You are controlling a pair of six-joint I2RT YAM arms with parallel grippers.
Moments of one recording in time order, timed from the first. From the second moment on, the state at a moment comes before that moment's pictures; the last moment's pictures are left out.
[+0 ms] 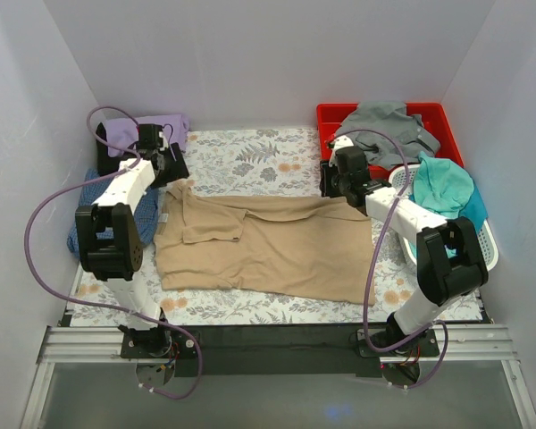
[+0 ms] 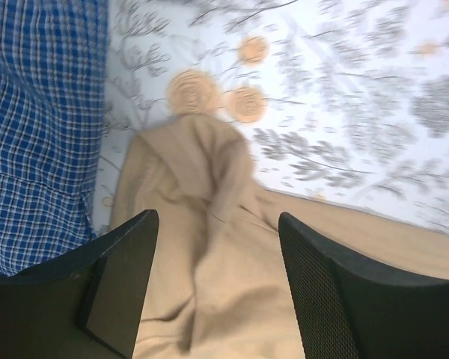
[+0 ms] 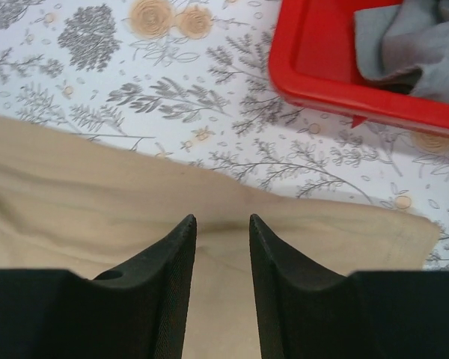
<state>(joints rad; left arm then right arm) -0.01 1.85 1.44 -0.53 -0.07 -0.33 0.41 1.63 1.10 -0.11 0.07 0.16</state>
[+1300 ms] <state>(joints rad) 0.04 2.05 1.47 -0.45 0.24 -0.37 0.43 1.61 0.87 -0.28 0.14 0.26</state>
